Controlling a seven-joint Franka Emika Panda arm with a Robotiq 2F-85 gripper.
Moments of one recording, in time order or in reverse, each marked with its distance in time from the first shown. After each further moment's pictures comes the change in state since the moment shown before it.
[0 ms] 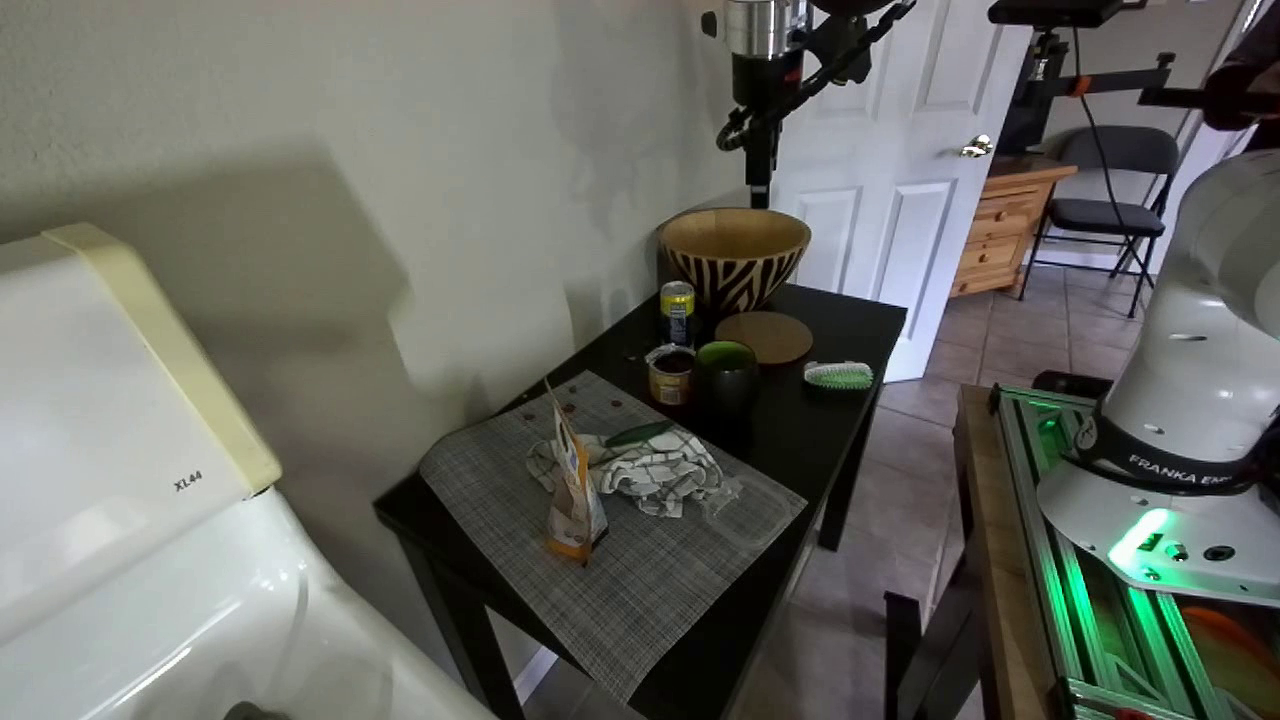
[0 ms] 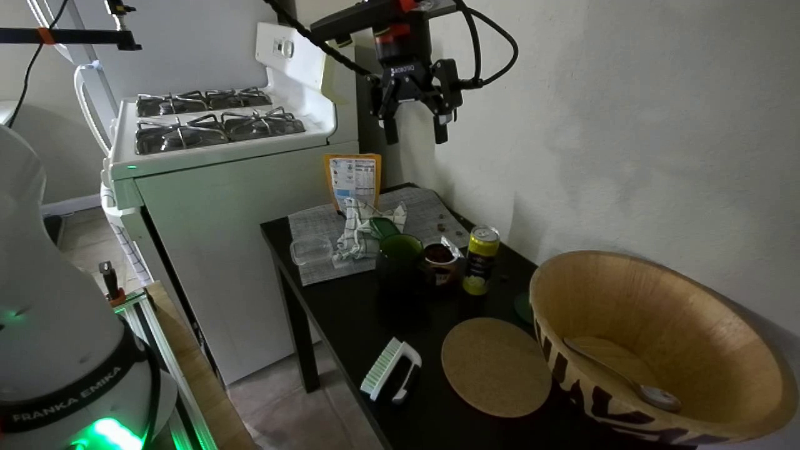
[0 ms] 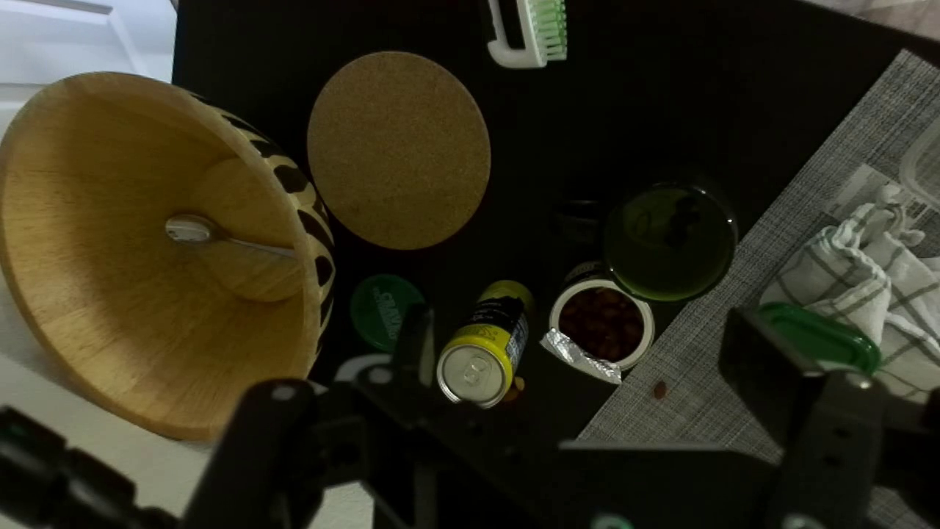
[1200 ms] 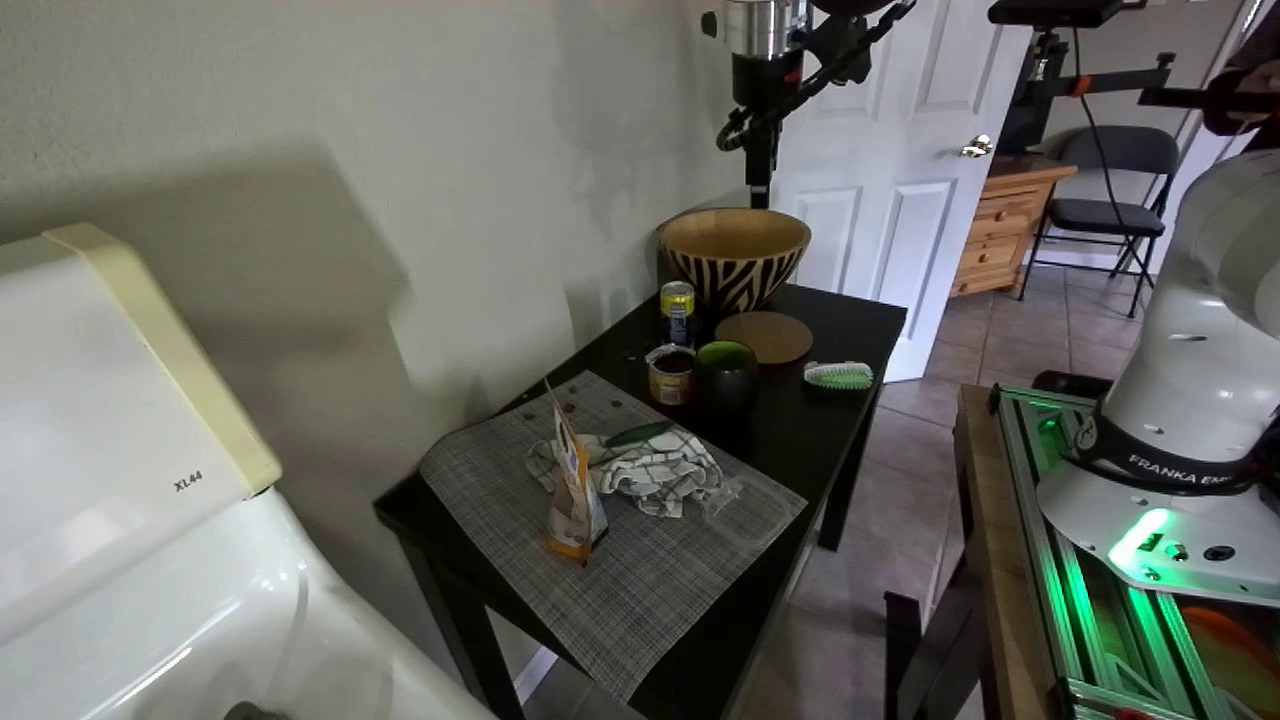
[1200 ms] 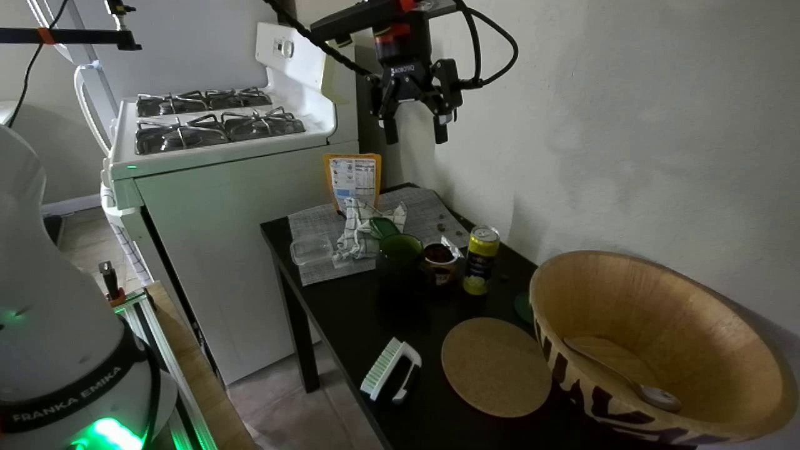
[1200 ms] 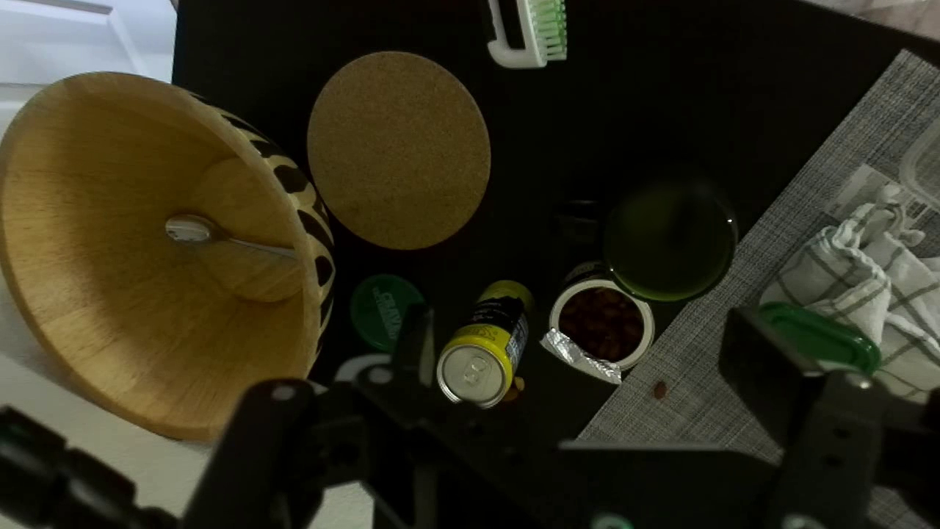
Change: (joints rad) arm 0.000 0.000 0.000 0.000 0.000 0.000 0.000
